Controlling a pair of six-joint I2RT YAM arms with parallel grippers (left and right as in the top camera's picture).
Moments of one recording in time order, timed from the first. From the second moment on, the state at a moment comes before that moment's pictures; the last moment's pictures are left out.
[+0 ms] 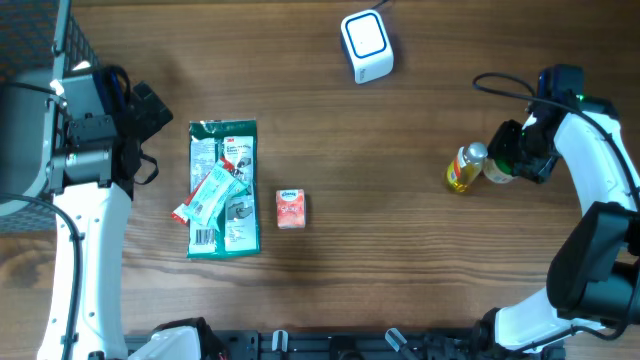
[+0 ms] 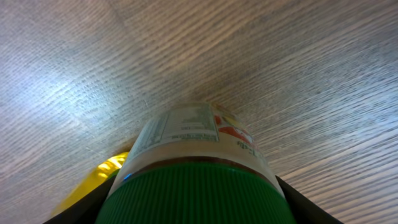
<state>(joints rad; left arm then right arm) 0.15 1.33 1.20 -0.68 -0.24 -0.45 -0.21 1.76 1.25 -0.94 -0.02 0.34</state>
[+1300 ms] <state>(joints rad) 0.15 1.33 1.20 -0.68 -0.24 -0.45 -0.21 1.76 1.24 -0.92 0.07 0.38</state>
